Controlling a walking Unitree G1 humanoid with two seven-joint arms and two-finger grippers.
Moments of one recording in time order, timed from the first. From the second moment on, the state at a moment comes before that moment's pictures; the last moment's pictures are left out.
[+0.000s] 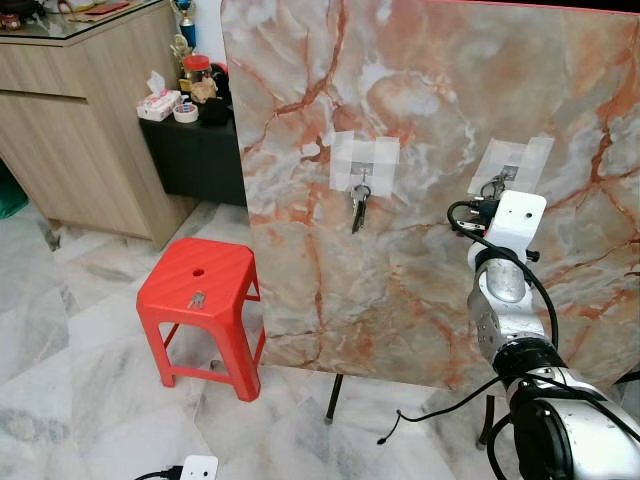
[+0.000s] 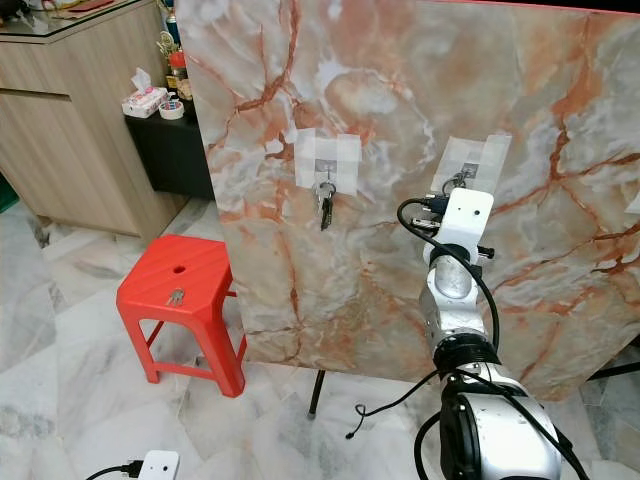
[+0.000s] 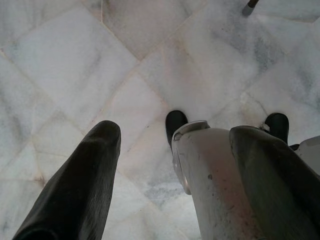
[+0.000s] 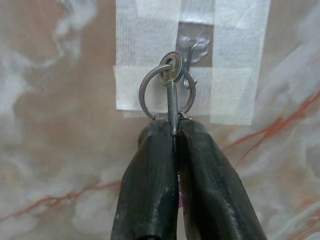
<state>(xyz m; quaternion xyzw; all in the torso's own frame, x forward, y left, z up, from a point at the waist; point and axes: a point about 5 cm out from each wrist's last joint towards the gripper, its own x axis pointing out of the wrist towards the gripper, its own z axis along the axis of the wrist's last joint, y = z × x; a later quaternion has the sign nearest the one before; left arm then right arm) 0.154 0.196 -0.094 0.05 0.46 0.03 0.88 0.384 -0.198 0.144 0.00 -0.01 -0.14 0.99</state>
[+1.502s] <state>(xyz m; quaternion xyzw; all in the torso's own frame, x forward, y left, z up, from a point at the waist) 0.153 0.196 -0.094 0.05 0.47 0.03 0.88 0.337 -0.184 0.065 0.00 0.08 -0.04 1.00</state>
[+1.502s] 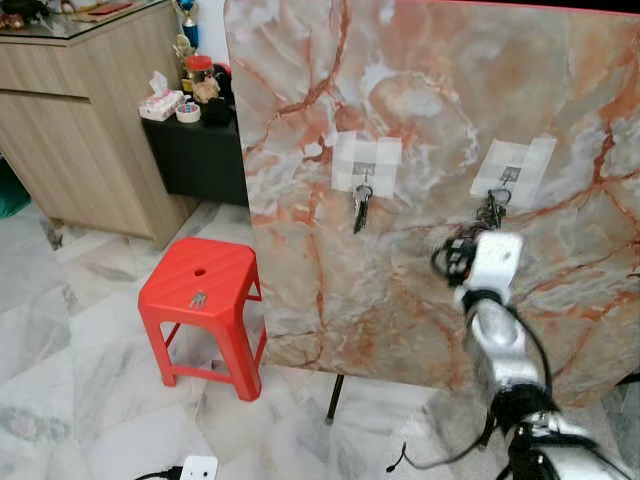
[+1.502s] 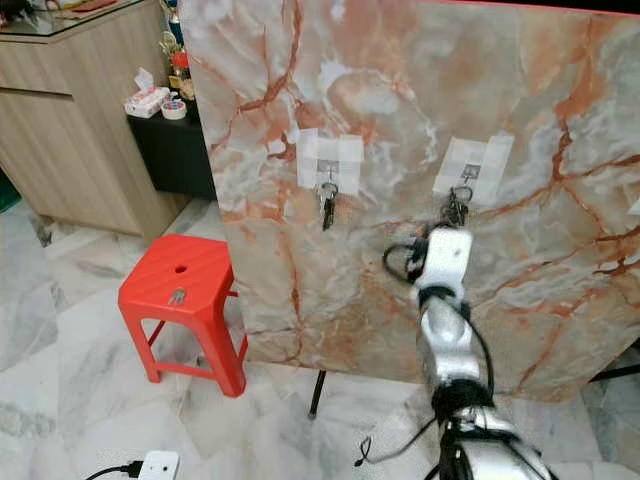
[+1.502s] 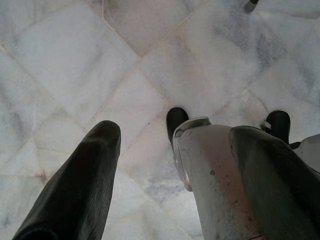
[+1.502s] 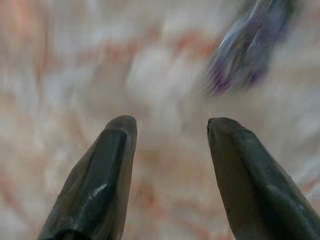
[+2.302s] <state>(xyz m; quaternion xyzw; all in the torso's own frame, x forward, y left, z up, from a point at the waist) 0.152 0.195 -0.095 0.05 0.47 0.03 0.88 0.179 -0.196 -0.086 0.07 0.47 -0.10 0.87</state>
